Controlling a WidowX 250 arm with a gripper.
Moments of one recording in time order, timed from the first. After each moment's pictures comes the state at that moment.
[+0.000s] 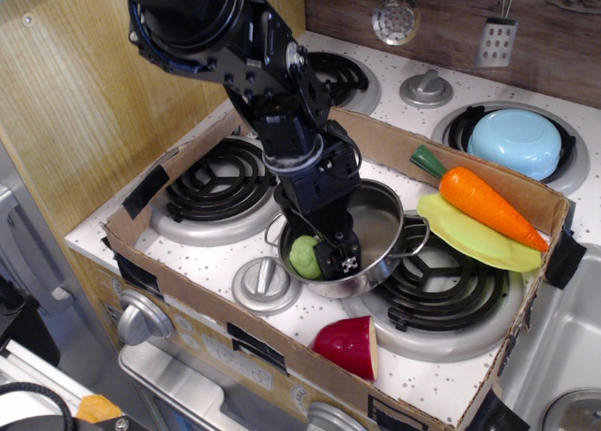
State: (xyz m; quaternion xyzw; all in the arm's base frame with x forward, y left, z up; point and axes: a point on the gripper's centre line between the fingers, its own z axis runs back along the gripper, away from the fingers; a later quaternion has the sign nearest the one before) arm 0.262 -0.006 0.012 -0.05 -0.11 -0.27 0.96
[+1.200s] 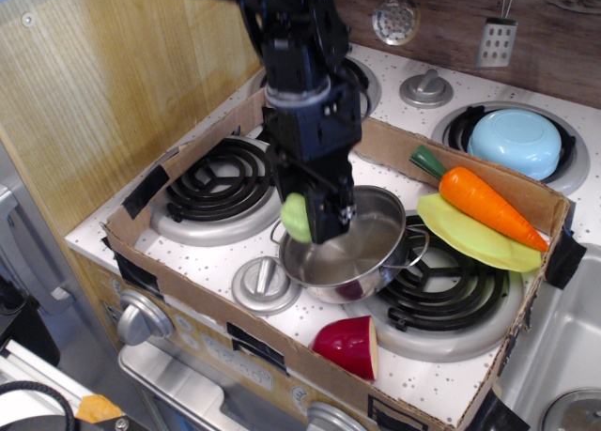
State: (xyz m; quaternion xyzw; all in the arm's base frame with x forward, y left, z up) arm 0.262 0.003 0.056 -0.03 -0.03 -0.23 0.97
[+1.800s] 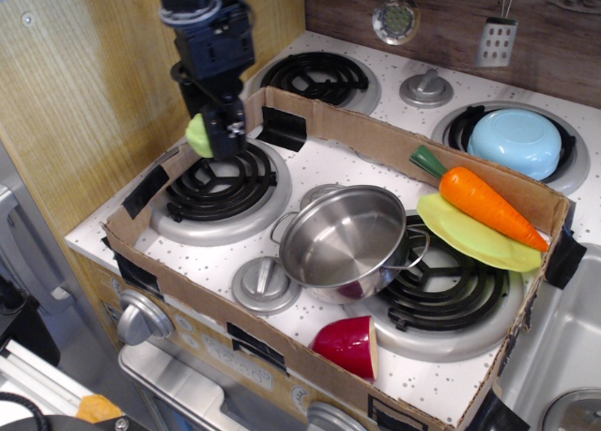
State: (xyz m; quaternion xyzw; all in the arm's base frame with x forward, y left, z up) arm 0.290 0.109 0.071 0.01 -0.05 -0.27 0.96
